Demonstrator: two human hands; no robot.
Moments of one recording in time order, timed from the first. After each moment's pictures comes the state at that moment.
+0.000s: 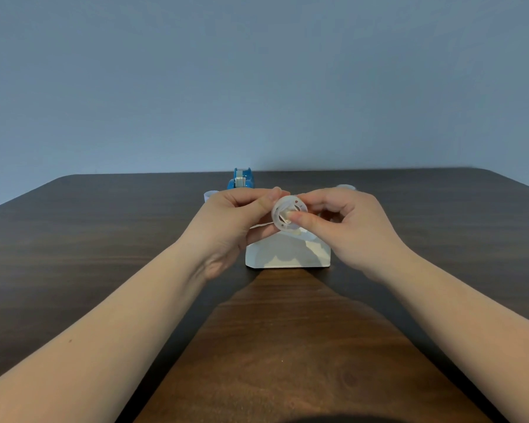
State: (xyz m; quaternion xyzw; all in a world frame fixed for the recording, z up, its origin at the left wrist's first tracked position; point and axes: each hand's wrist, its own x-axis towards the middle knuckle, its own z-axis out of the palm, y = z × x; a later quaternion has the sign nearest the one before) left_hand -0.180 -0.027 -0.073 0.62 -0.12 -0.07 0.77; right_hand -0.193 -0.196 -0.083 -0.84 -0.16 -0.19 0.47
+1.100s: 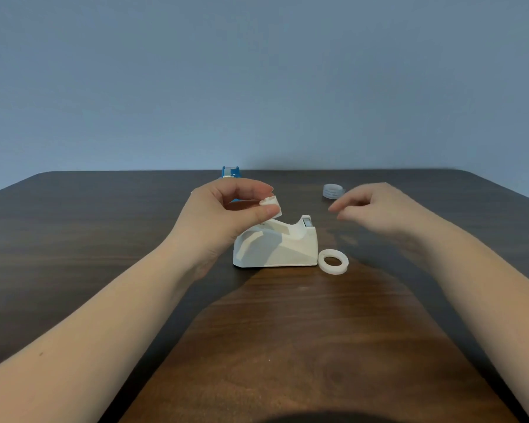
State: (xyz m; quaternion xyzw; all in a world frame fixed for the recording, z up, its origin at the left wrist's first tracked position) left_hand -0.180 -0.026 -0.076 0.73 -0.13 0.07 0.67; right_hand -0.166 -0.260 -0.073 -0.93 0.01 -0.09 0.36
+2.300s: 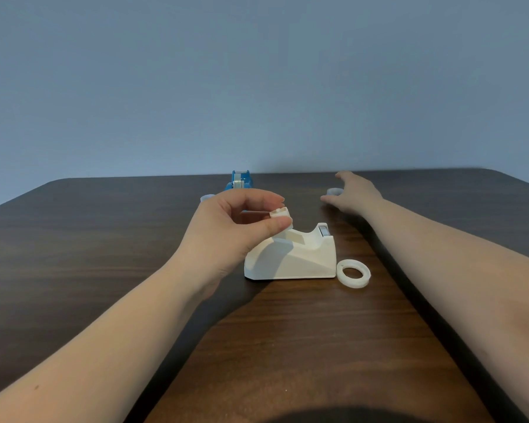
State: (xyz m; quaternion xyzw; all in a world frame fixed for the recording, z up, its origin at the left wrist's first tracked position) left_hand -0.175 -0.026 -0.079 0.74 -0.11 0.06 0.67; right_hand -0.008 -0.272 -0.118 -0.97 0.10 -0.11 0.22
